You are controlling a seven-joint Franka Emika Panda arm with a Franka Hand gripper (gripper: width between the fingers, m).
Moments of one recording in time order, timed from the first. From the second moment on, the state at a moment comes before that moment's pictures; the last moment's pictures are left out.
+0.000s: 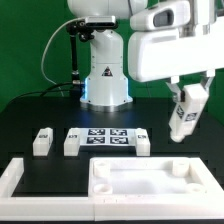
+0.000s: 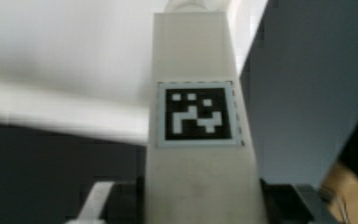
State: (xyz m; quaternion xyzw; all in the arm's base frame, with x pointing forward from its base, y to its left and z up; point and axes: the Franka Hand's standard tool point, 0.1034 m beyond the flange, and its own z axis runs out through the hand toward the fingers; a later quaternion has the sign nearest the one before) arm 0.632 0.099 0.187 -0.98 -0.13 -0.11 0.06
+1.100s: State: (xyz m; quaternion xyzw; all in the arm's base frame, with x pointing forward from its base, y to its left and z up) arm 0.638 0.110 0.139 -0.96 -0.13 -0.26 0.04
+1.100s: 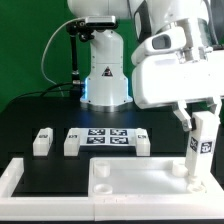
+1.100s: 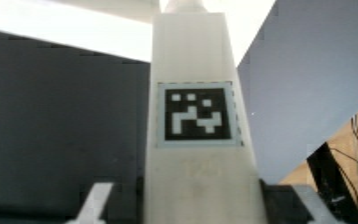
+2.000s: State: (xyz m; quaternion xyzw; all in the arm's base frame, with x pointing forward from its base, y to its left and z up) arm 0.638 0.111 0.119 -0.96 -0.13 -0.25 0.05
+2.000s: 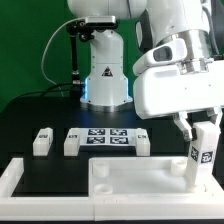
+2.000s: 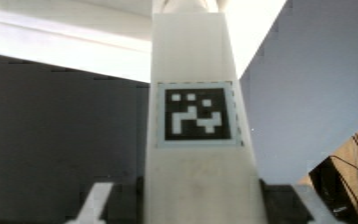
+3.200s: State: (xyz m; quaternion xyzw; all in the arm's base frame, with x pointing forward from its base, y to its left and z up) arm 0.633 0.109 0.112 -0.96 -0.13 -0.26 0.04
